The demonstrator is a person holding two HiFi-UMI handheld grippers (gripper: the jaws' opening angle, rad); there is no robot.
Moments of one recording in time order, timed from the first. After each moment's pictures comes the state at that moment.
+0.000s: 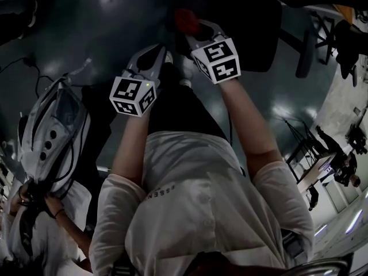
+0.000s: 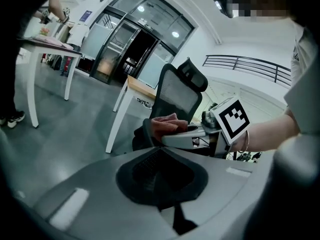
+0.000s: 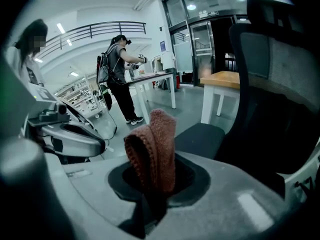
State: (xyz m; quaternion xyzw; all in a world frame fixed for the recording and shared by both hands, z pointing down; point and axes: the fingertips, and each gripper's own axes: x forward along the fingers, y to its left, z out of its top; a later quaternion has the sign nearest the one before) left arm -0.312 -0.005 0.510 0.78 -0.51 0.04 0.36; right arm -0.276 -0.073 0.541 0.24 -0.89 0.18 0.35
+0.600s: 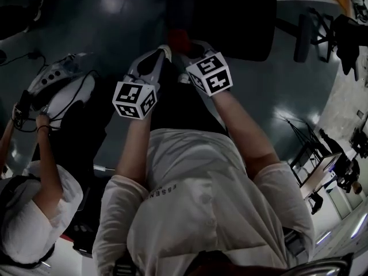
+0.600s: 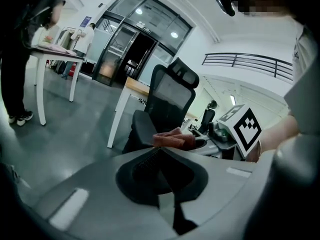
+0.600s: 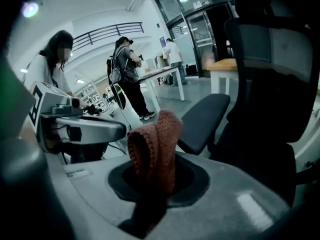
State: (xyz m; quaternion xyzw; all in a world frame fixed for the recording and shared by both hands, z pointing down) left arm -0.270 0.085 0.489 0.77 -0.53 0.05 0.35; right arm -0.236 0.065 0.537 0.19 -0.88 0.24 0.36
